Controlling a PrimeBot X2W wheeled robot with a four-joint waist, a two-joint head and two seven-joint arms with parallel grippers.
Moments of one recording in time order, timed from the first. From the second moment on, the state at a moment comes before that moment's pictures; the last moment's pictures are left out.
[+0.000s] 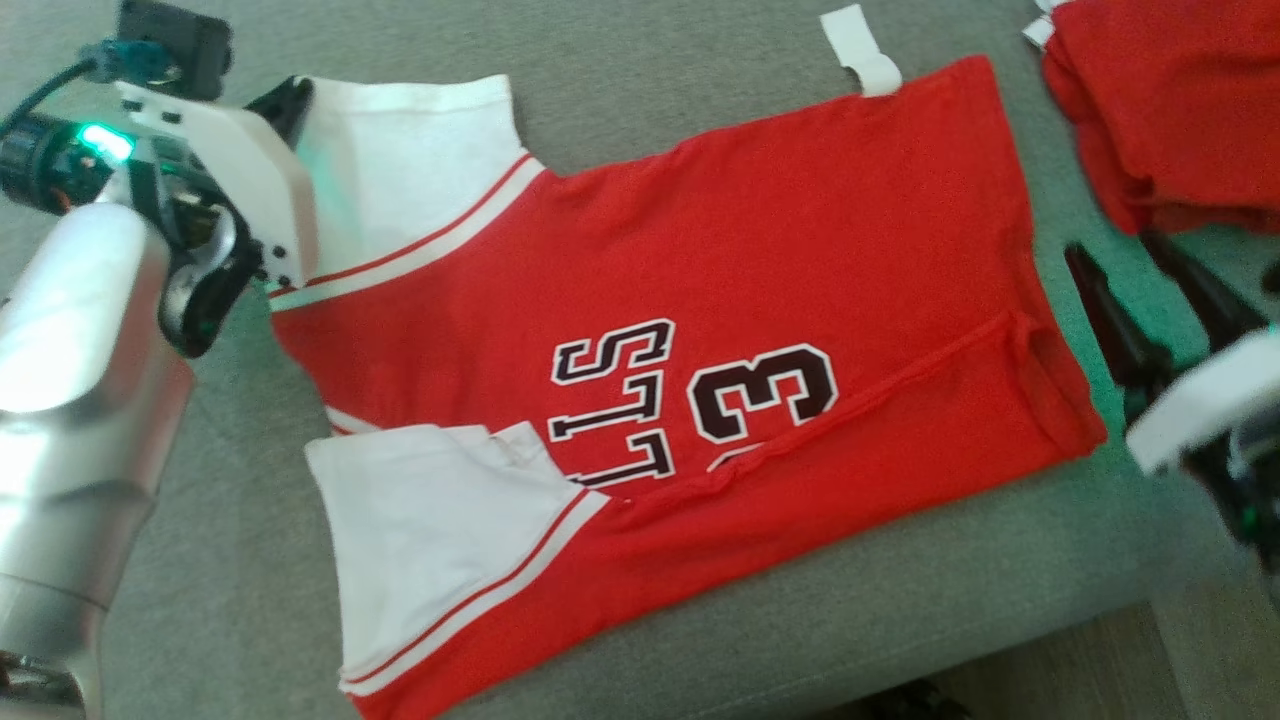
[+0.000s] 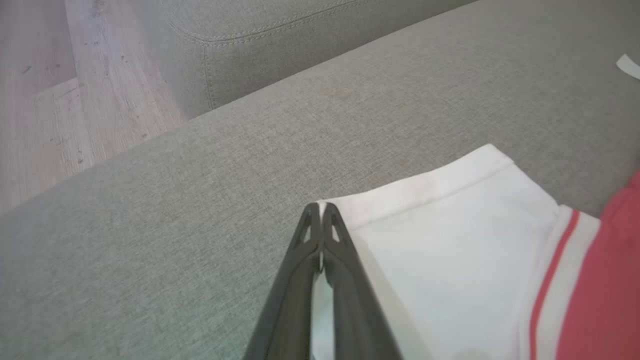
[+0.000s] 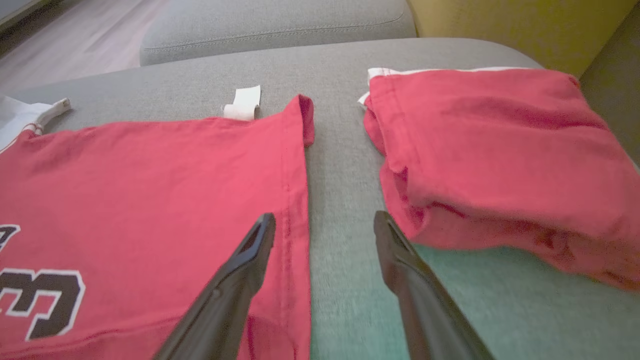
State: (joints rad) left arm -0.93 0.41 -0.55 0.62 -0.55 -0.13 0.44; right arm -0.30 -0.57 0.33 0.23 0.67 0.12 0.03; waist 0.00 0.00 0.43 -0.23
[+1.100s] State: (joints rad) left arm -0.98 0.41 -0.81 0.51 -0.64 -0.13 0.35; right arm -0.82 -0.58 0.68 0.67 0.98 0.12 0.13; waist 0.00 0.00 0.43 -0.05
